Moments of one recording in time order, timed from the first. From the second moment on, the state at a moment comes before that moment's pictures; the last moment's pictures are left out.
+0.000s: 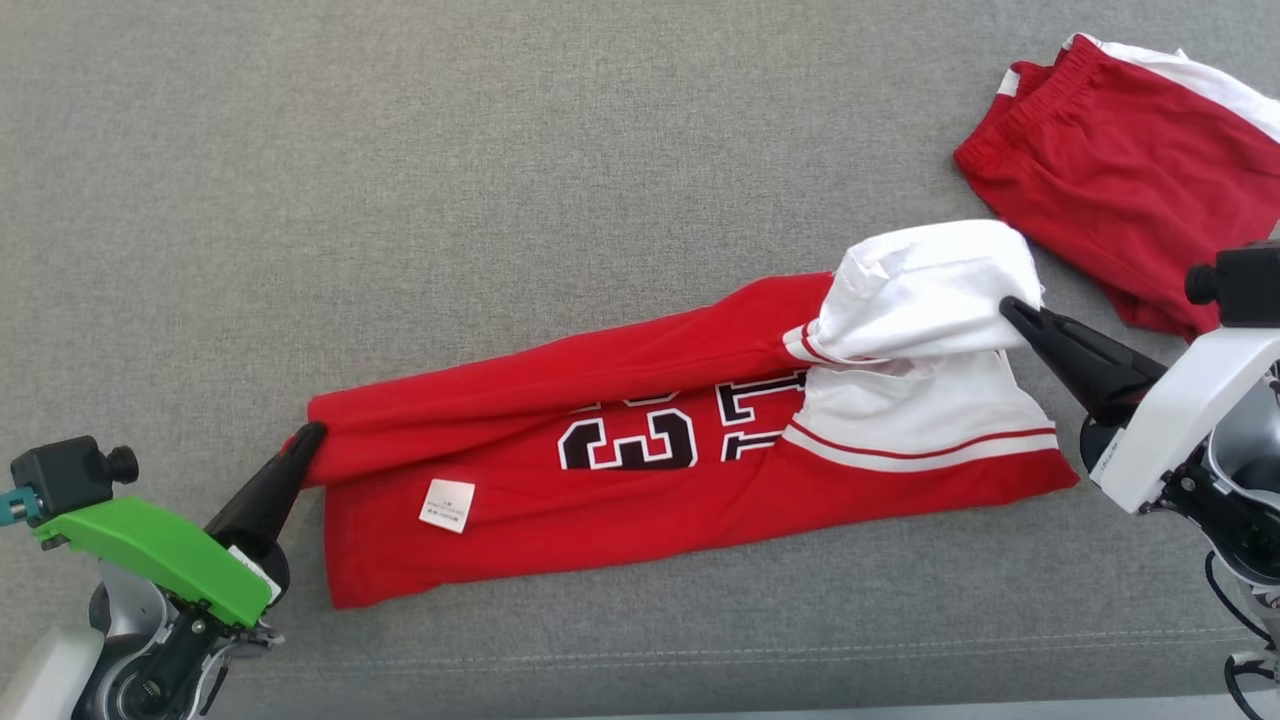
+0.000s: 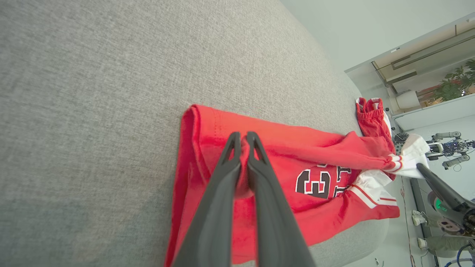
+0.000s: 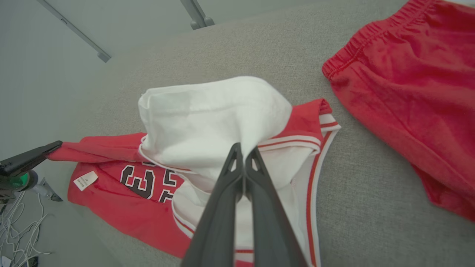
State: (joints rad) left arm -0.15 0.46 -0.35 0.07 -1.34 -0.12 0.13; right arm -0.20 -0.54 0.31 -0.10 0.87 0.09 0.35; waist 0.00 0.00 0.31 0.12
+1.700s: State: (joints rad) left arm -0.05 0.51 -0.32 -0.08 -1.35 -0.07 0.12; right arm -0.06 -0.57 0.31 -0.25 0.91 0.04 0.40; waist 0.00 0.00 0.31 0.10
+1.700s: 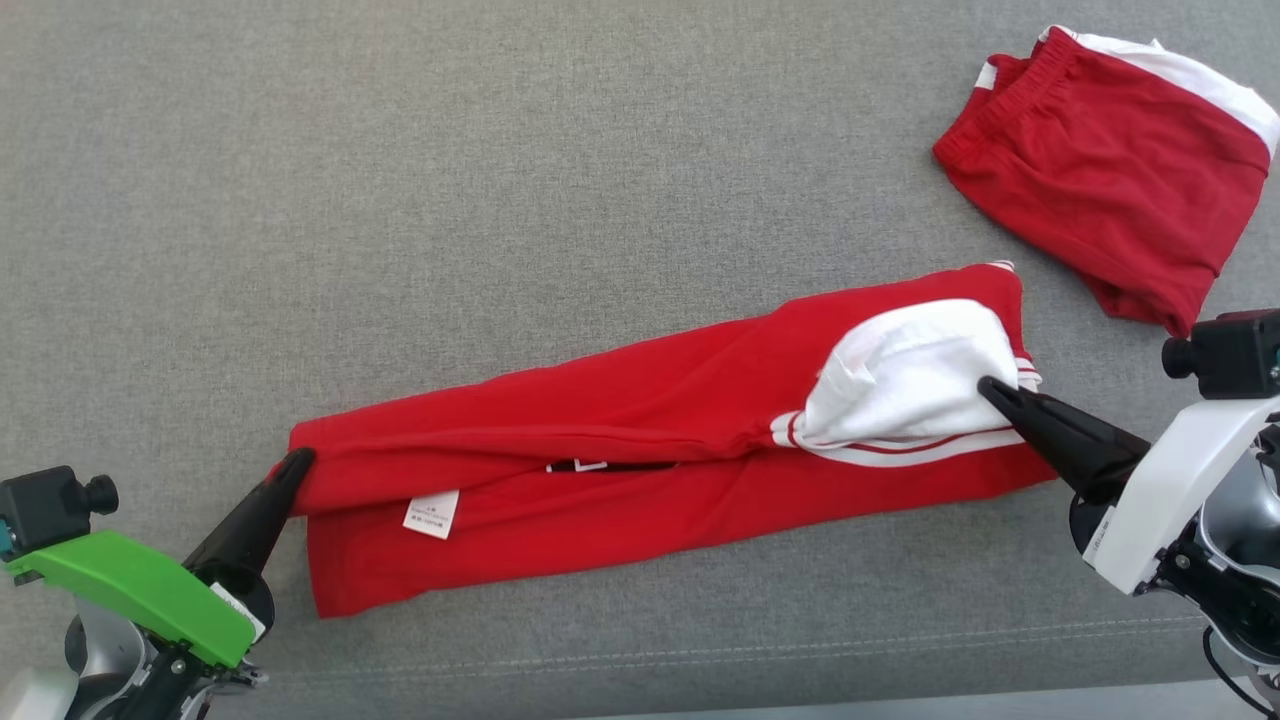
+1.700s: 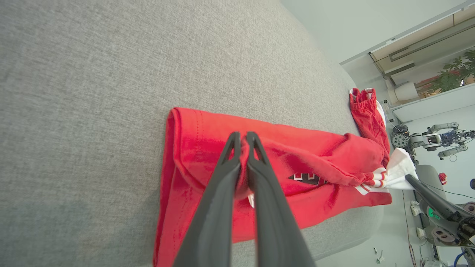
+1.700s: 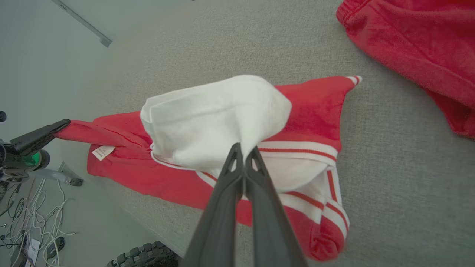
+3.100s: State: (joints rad) left arm -0.06 0.49 -0.35 -0.09 -1.35 -0.06 0.14; right arm -0.14 -0.56 0.32 -0.14 0.86 0.00 0.42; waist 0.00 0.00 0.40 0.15
